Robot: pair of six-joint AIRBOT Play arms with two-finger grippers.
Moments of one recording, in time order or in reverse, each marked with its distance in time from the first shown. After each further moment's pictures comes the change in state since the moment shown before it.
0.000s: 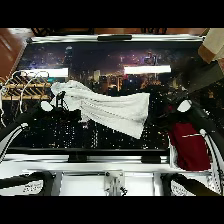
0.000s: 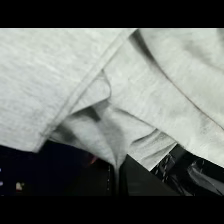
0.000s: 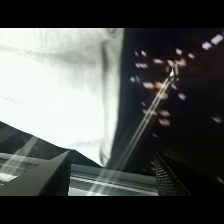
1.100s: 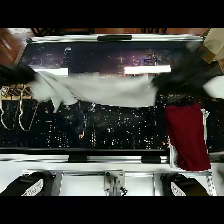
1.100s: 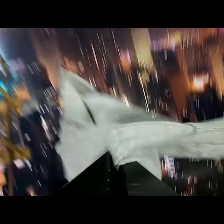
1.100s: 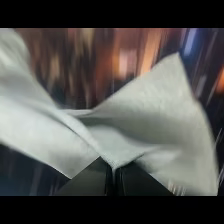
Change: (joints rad) left arm 0.066 0.473 0.656 0.493 -0.294 -0.023; right arm 0.081 0.332 0.503 -0.089 -0.176 -0.084
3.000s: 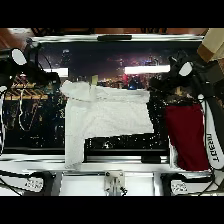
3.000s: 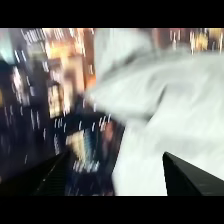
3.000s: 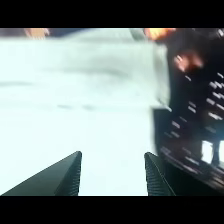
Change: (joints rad) left arm 0.054 -0.660 0.215 0.030 -0.299 -0.127; right arm -0.098 -0.611 0.167 -0.114 0.247 0.153
